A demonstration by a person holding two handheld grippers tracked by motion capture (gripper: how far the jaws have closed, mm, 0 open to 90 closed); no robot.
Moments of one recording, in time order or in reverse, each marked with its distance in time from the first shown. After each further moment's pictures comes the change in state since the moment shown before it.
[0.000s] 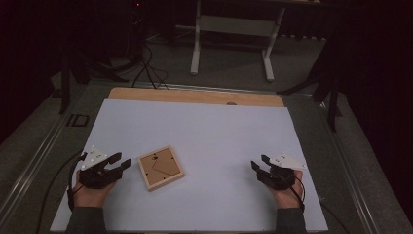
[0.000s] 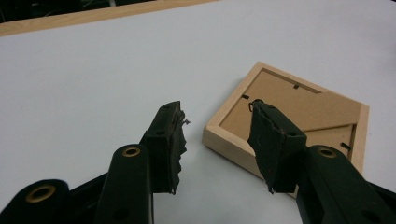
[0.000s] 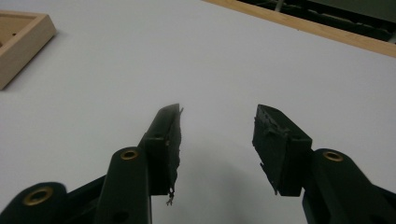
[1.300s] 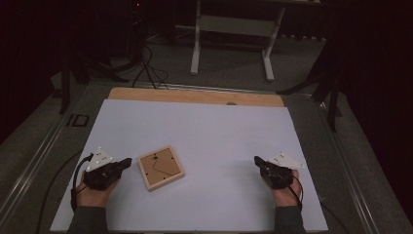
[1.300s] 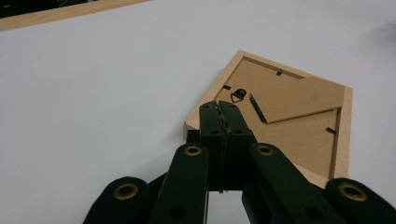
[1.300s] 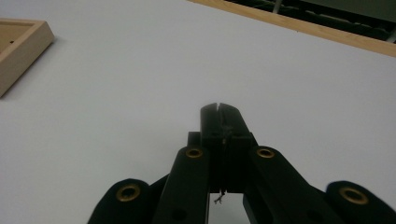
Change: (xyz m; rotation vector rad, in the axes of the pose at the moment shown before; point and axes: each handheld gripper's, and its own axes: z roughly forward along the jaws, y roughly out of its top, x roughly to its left) left arm -0.003 -0.004 0.008 0.024 -0.066 0.048; right arm 0.002 0.001 0.004 -0.010 -0.005 0.018
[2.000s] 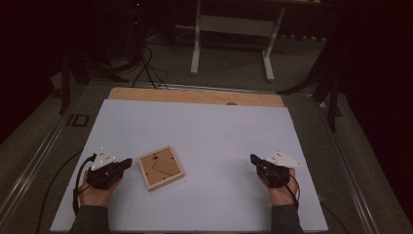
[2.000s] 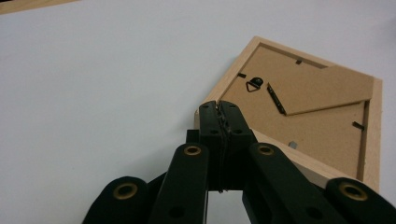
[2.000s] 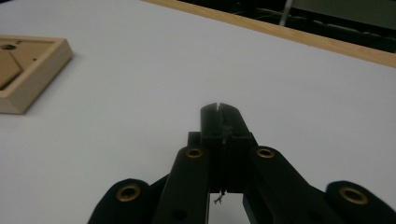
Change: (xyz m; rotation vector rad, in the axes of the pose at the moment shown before) left arm 0.000 -0.006 0.012 0.038 0.040 -0.004; right arm 0.009 0.008 0.003 -0.041 0.035 0.005
